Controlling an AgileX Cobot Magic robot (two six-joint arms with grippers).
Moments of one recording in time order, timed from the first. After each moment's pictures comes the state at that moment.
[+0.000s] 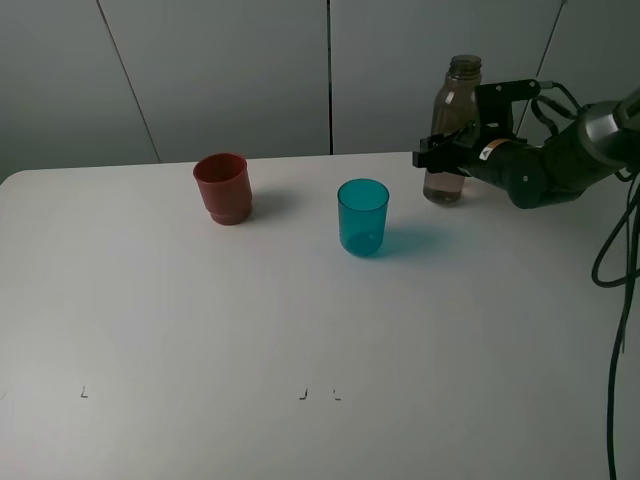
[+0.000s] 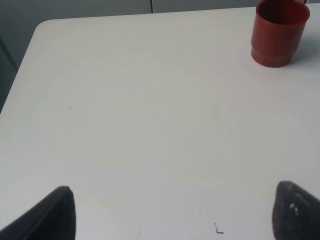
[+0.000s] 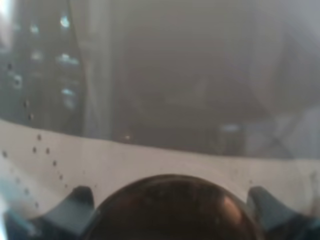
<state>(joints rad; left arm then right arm) 0.01 0.00 -0.51 0.02 1.09 0.01 0.17 2.16 -1.03 -0.06 -0.66 0.04</state>
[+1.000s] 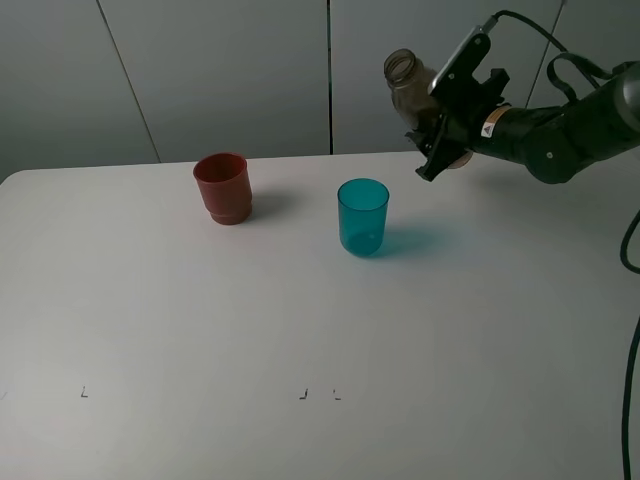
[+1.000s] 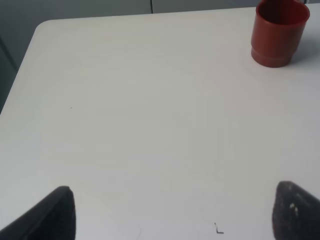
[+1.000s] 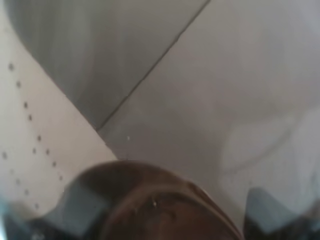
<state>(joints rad) 0.01 0.00 -0.51 0.02 1.09 0.01 0.17 2.05 -1.03 -0.38 -0.60 -0.48</state>
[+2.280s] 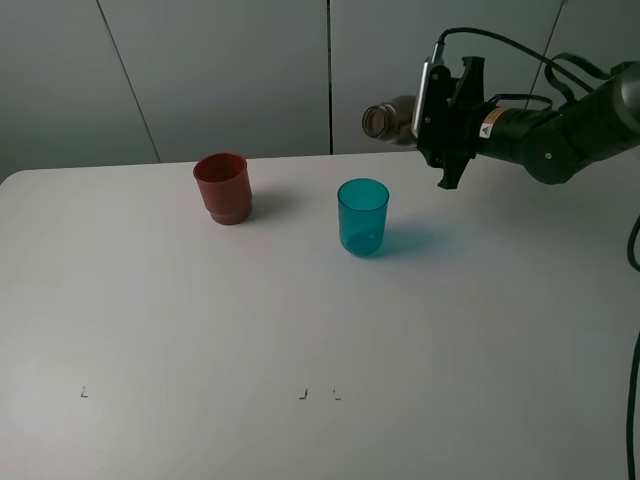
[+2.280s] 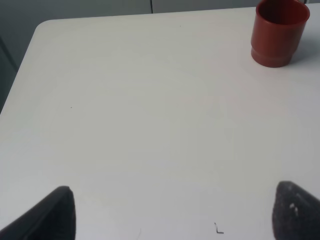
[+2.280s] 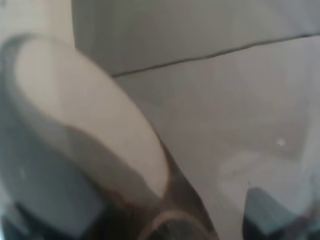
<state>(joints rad) 0.01 0.00 -0.51 0.02 1.09 0.00 0.17 2.05 -1.03 -0.39 -0.60 -1.04</state>
